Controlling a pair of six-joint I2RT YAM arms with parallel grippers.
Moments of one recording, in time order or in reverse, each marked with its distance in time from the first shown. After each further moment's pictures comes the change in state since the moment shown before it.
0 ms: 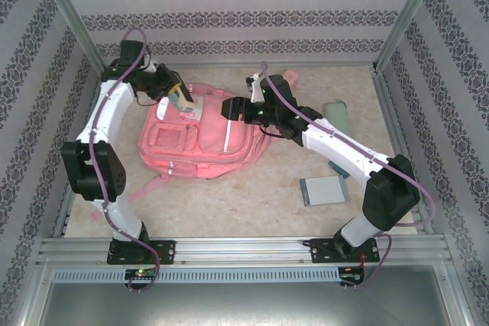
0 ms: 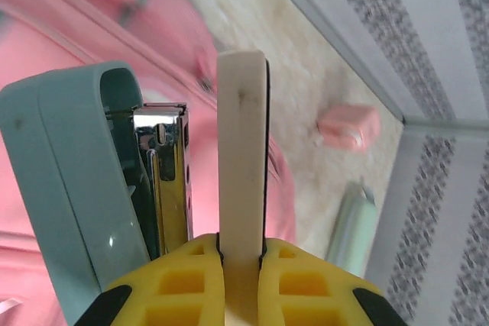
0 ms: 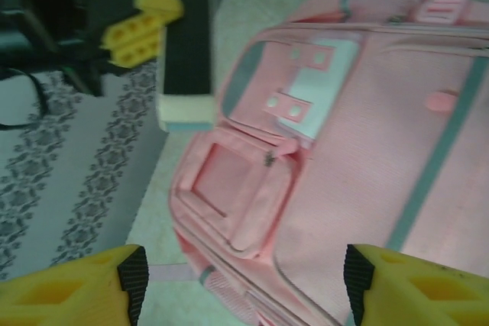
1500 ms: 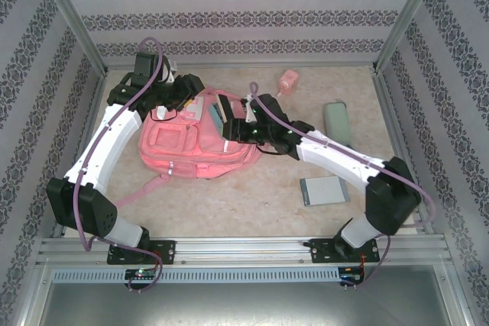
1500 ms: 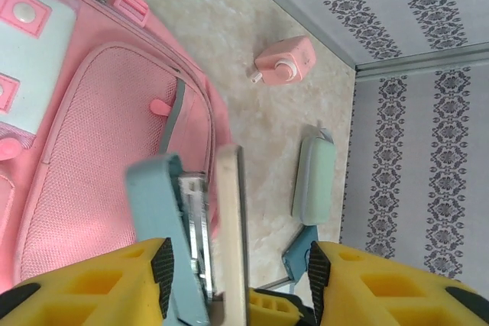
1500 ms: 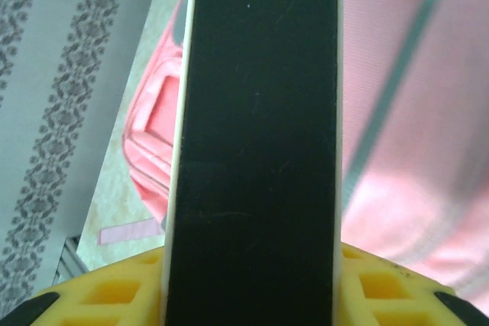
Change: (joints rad) left arm -0.194 -0.270 -0.160 0.045 -0.096 -0.042; right arm 0.069 -0.101 -0.196 -0.051 0.143 0.051
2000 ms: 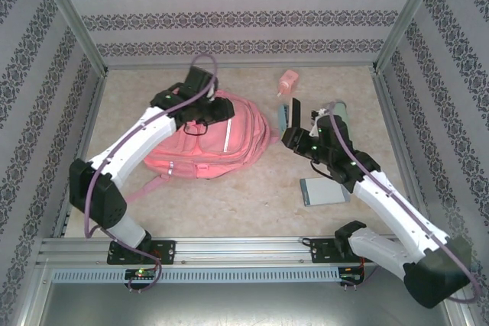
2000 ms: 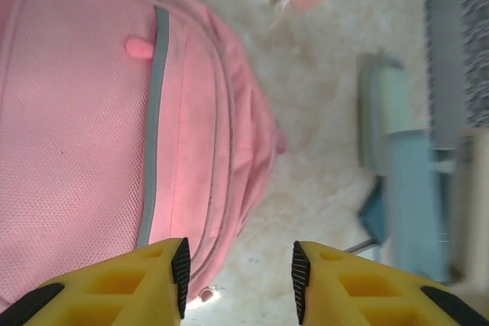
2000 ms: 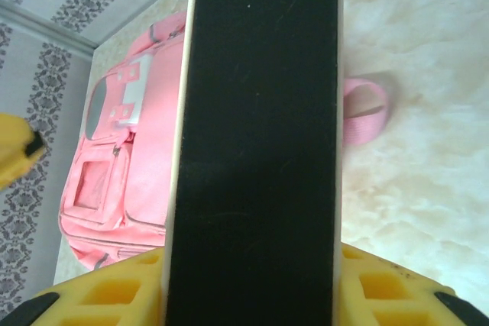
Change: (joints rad) left arm -0.316 0.135 0.004 -0.050 -0.299 0.136; right arm -0.285 -0.524 -0.334 -0.158 0.061 0.036
